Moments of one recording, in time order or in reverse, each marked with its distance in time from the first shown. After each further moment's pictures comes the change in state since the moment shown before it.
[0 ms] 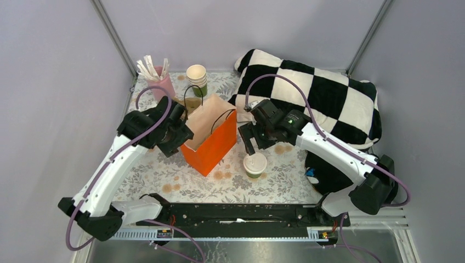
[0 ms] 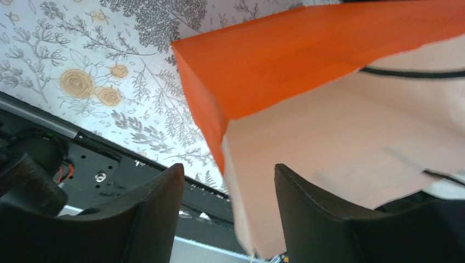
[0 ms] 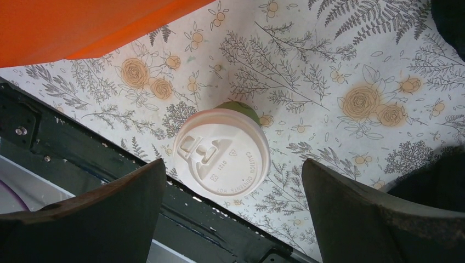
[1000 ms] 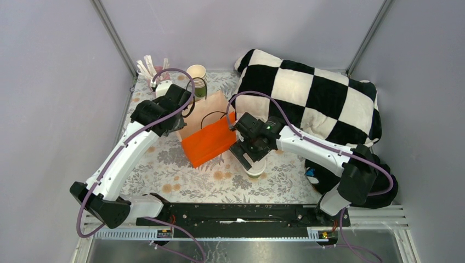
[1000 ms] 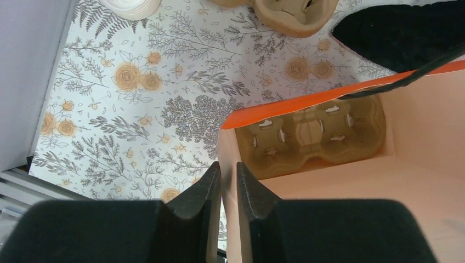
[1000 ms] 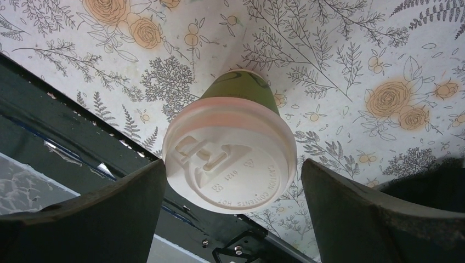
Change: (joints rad) left arm 0.037 0.143 0.031 0.200 -0.311 0.533; right arm 0.113 0.140 -0.013 -0.054 0.003 -0.129
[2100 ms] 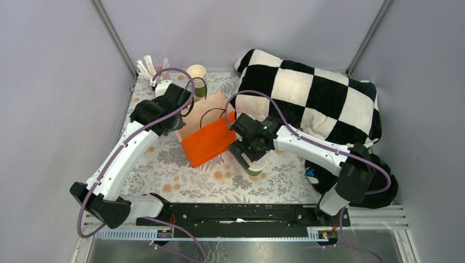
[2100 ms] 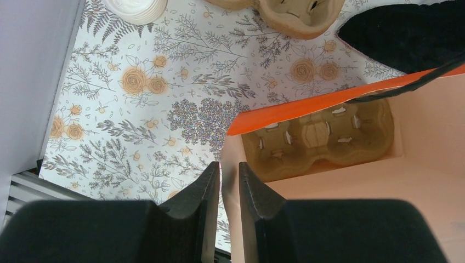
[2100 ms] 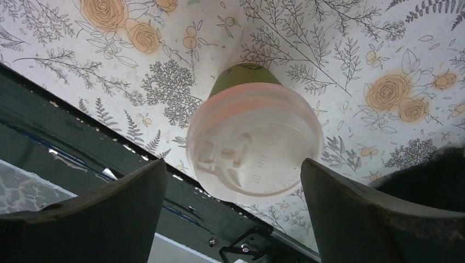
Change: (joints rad) left arm 0.017 0.000 -0.003 0.007 -0.008 0.041; right arm 0.026 0.018 0.037 -0.030 0.037 0.051
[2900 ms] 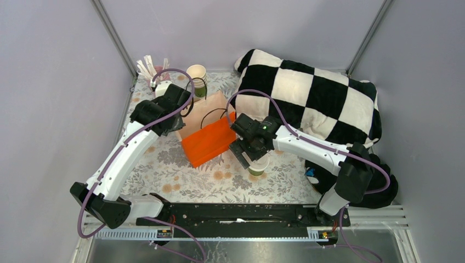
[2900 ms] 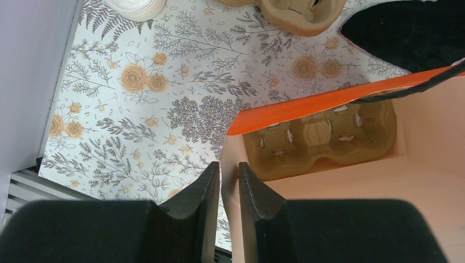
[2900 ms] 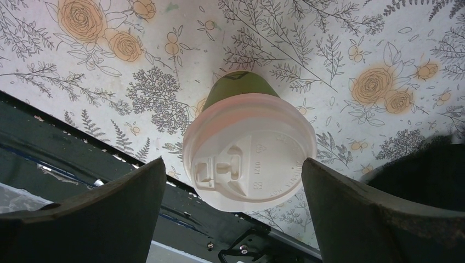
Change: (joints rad) left arm 0.007 -0.002 -0.011 0.001 0.008 0.000; right arm 0.000 0.013 0.000 -0.003 0.055 0.034
